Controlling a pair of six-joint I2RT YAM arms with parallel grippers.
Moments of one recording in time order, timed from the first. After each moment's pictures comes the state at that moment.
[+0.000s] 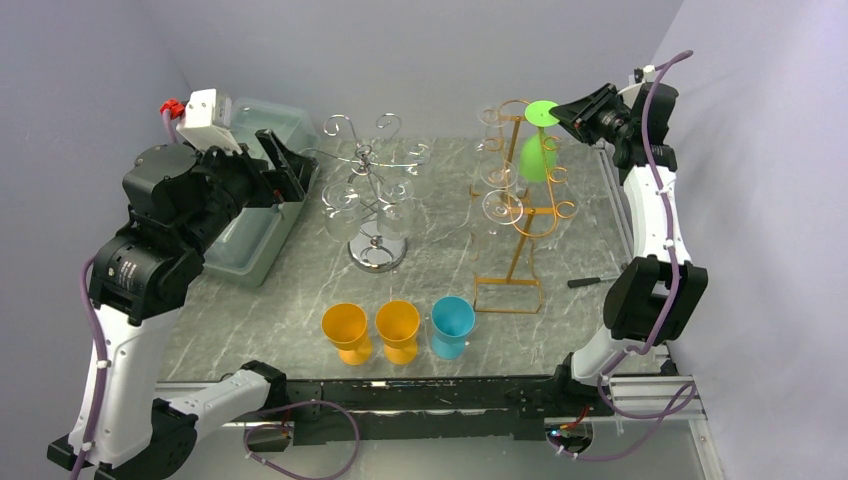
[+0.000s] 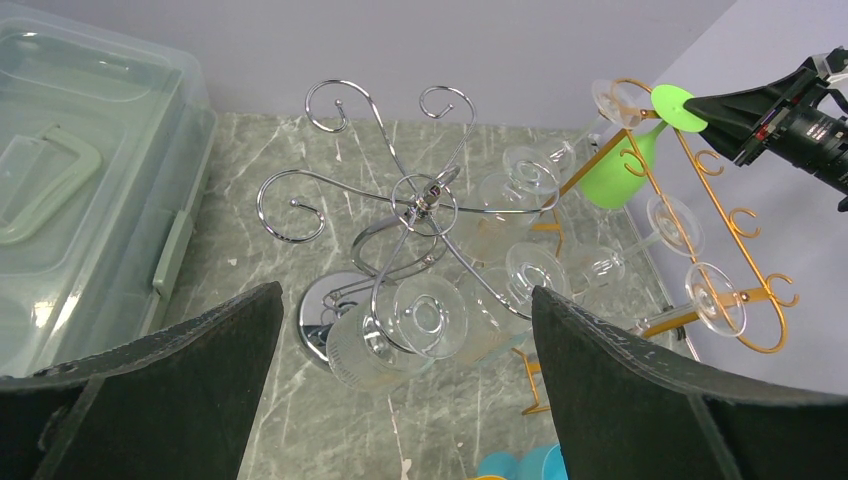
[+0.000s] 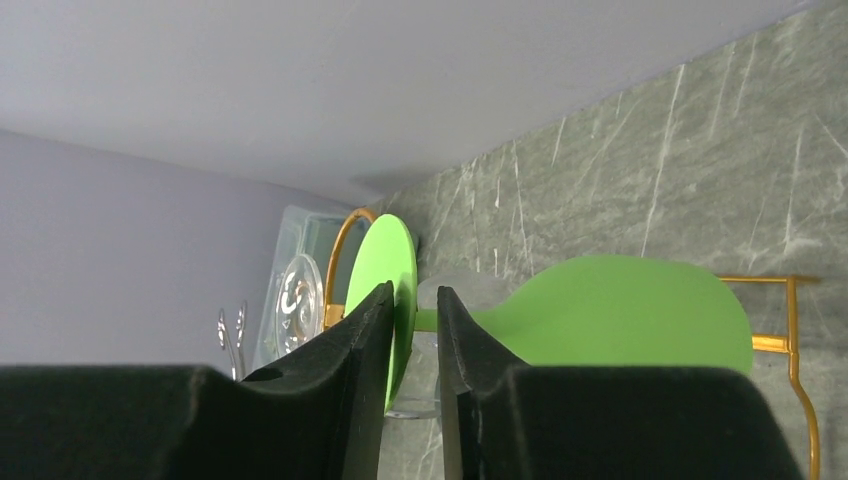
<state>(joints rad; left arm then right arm) -0.41 1.03 1.75 -0.87 -0.09 -0.38 -0.21 1.66 1.63 -0.23 -0.65 0.85</state>
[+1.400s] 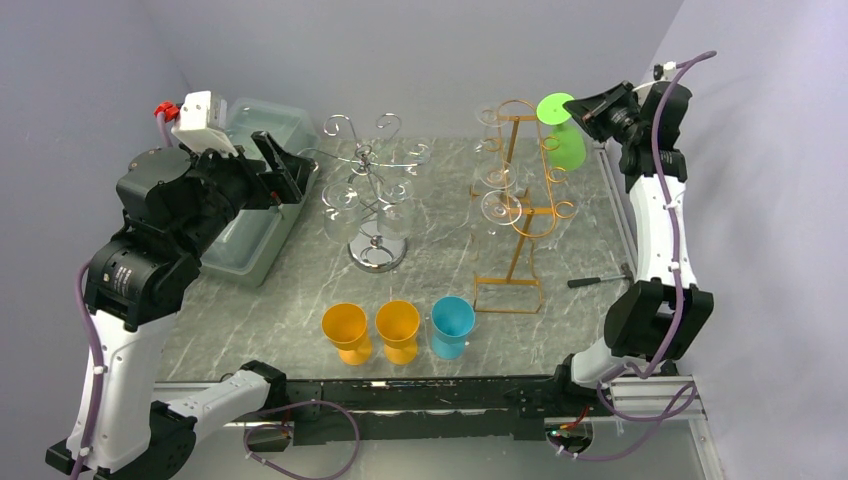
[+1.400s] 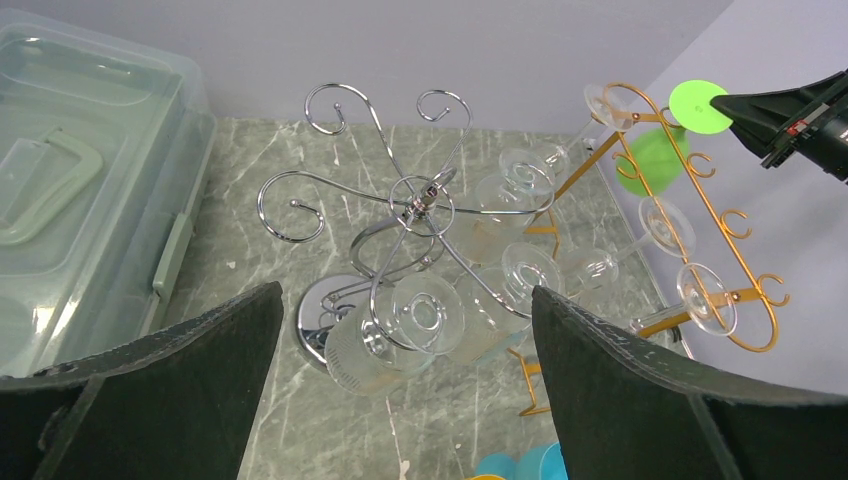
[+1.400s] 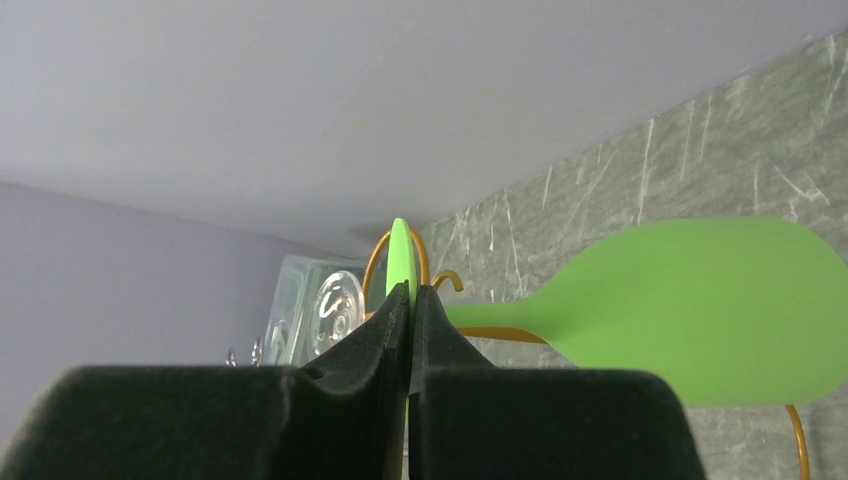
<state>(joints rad) -0.41 1.02 1.75 -0.87 -0.09 -0.39 -0.21 1.56 1.61 -0.24 -0.53 0.87</state>
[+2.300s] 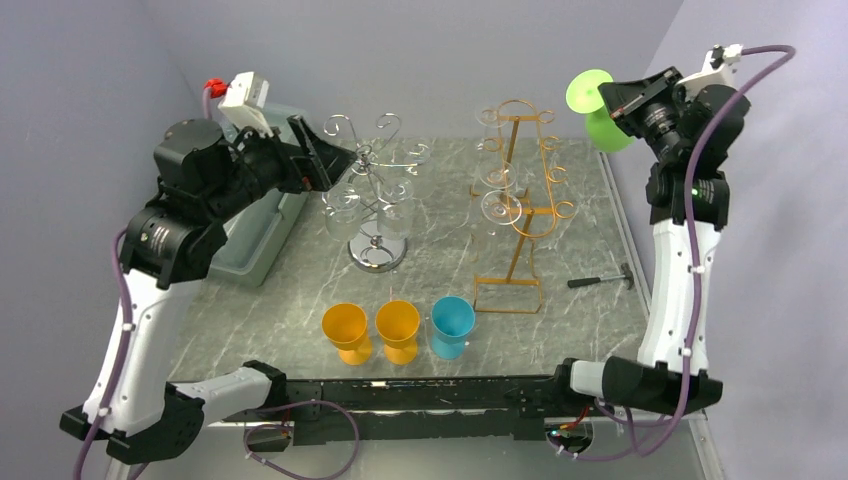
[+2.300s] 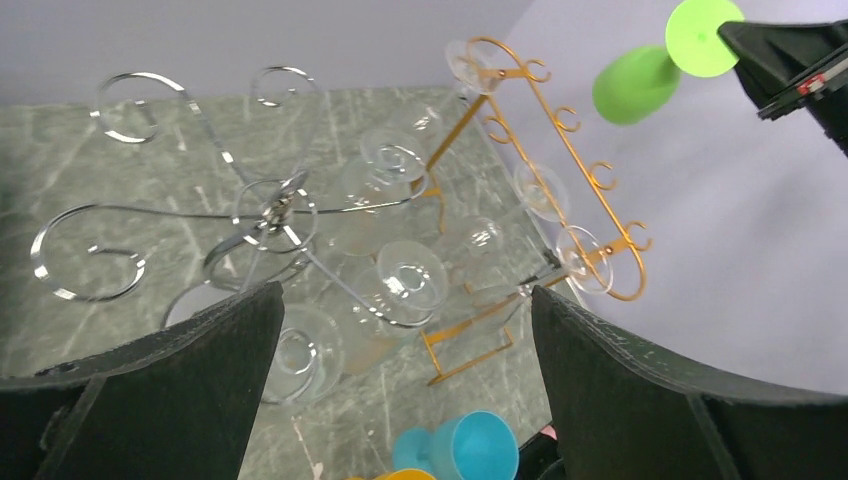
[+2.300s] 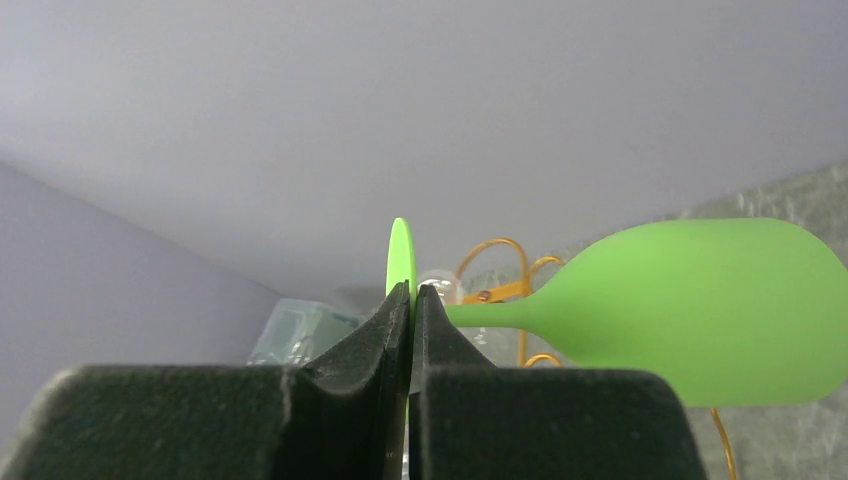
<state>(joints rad) -0.41 1.11 1.75 -0.77 0.16 -0.46 -0.21 1.29 1.70 -0.40 -0.36 0.74</state>
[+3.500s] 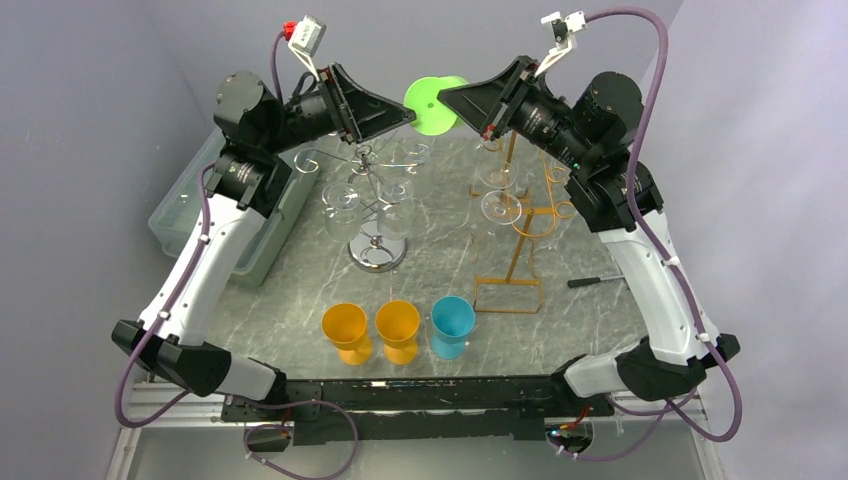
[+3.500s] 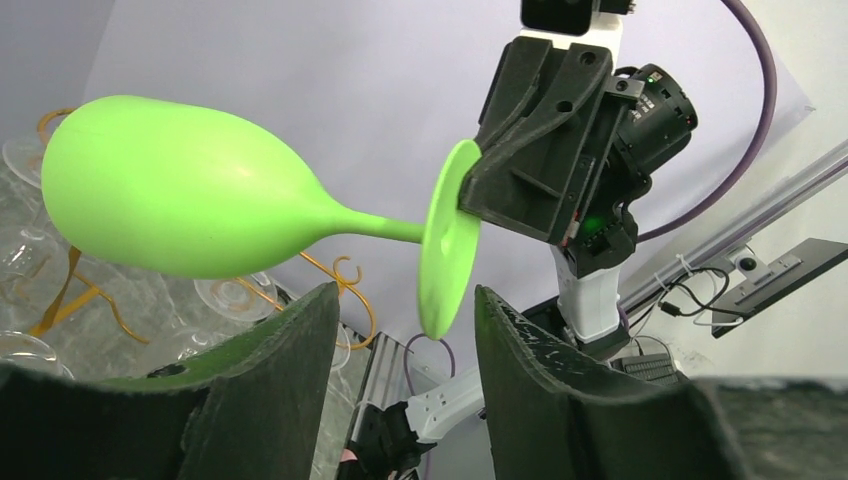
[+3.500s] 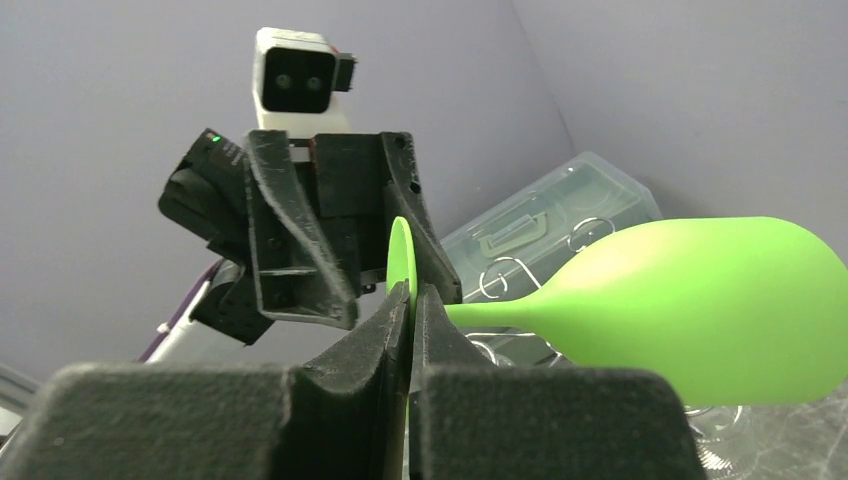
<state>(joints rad) -0.41 1.41 1.74 0.04 0.82 -0.94 0.54 1.37 1.92 -0.31 -0.39 0.63</state>
